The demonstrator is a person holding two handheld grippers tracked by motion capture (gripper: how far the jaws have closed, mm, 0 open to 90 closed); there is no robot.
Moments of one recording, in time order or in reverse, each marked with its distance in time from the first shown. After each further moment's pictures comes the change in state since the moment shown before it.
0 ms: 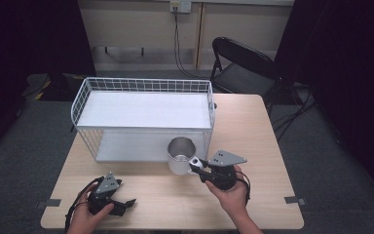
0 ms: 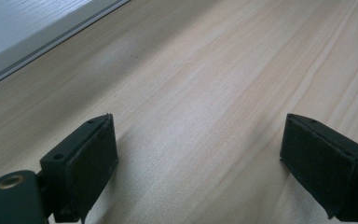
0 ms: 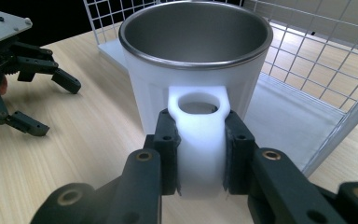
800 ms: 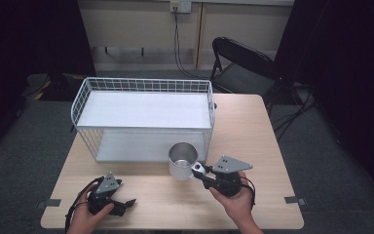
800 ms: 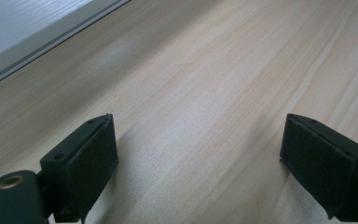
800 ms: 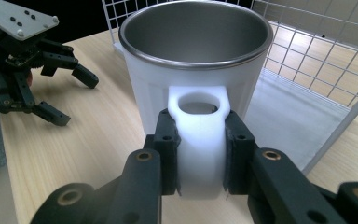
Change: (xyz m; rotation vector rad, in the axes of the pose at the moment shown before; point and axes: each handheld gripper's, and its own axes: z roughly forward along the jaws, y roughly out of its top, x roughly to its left) left arm 0.000 0.000 0.000 0.000 0.000 0.000; right arm 0.006 -0.006 -0.017 -0.013 0.035 -0.012
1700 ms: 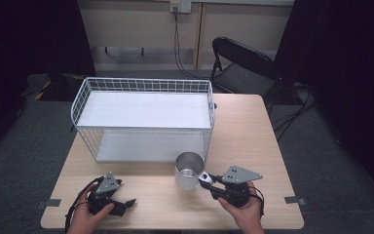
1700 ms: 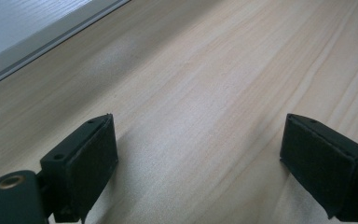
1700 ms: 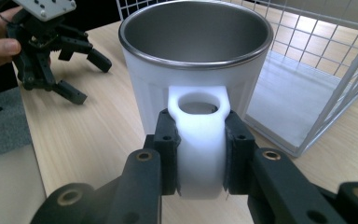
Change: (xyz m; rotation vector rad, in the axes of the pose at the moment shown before) left arm 0.000 0.000 0.000 0.000 0.000 0.000; right arm 0.002 -0.023 -0.022 0.003 0.033 0.015
